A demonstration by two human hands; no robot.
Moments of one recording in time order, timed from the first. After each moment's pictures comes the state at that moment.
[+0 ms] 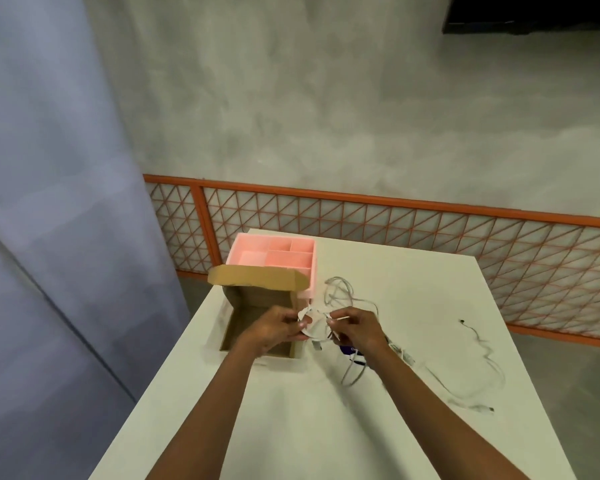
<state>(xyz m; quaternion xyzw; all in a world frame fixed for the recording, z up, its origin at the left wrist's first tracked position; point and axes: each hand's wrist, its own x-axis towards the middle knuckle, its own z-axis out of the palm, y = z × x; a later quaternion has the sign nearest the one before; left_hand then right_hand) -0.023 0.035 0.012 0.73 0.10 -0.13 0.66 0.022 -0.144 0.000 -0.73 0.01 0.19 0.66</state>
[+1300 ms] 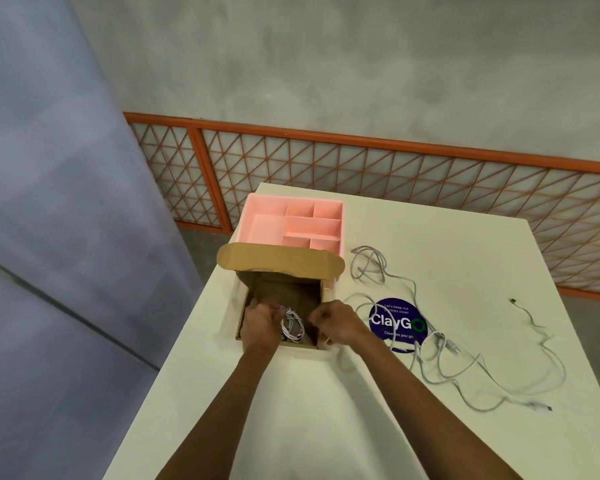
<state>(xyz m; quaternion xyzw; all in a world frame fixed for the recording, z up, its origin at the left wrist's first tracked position) -0.002 0.106 -0.096 0.89 0.30 0.03 0.33 0.052 -0.042 -0.043 -0.87 -0.10 0.33 0.35</state>
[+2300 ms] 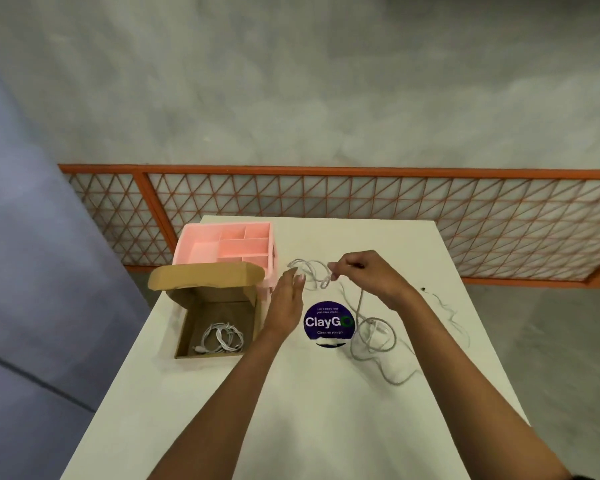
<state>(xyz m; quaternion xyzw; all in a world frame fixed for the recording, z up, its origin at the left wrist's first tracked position) 0.037 -0.048 -0.009 0.87 0.08 0.06 0.49 0.075 -0.211 0.066 -0.84 -0.10 0.16 0.51</state>
